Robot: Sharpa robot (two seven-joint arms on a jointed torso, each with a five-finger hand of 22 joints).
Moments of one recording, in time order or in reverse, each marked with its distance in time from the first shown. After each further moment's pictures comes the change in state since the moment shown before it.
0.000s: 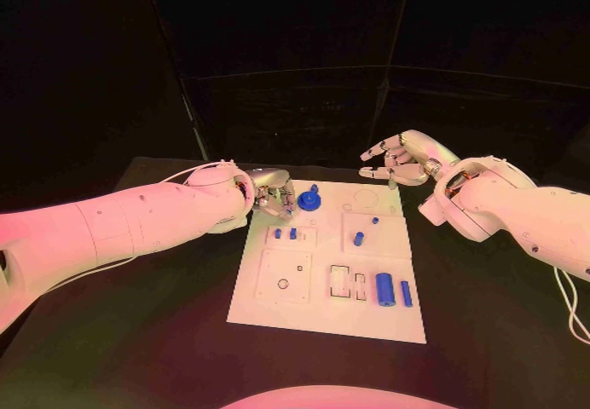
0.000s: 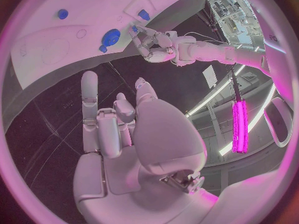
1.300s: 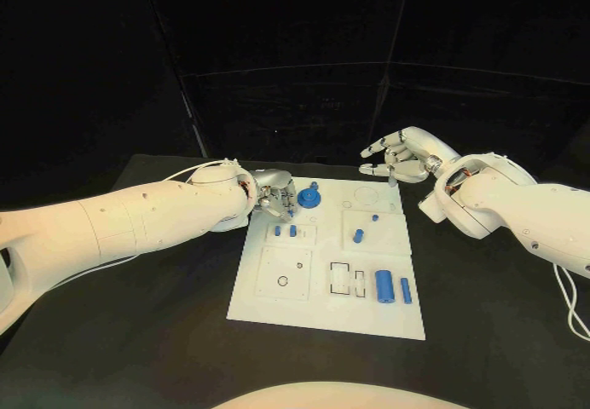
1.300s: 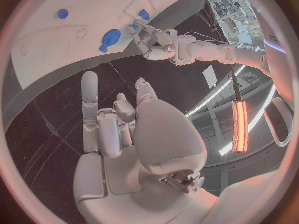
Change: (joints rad) left arm -0.004 0.012 0.000 -0.004 0.004 0.040 -0.011; left_hand -0.016 -0.016 0.000 0.000 0.000 -0.007 0.006 -0.023 -0.010 -0.001 0.008 -0.026 -0.011 0.000 0.000 -0.005 -0.011 0.000 0.000 0.000 0.000 -0.005; right arm 0.000 -0.002 0.000 0.001 0.000 0.000 0.000; right_hand 0.000 0.000 0.000 0.000 0.000 0.000 0.000 0.000 0.000 0.000 0.000 0.000 0.000 0.000 0.000 0.000 0.001 0.000 0.000 0.000 0.000 -0.001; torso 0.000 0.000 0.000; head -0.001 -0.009
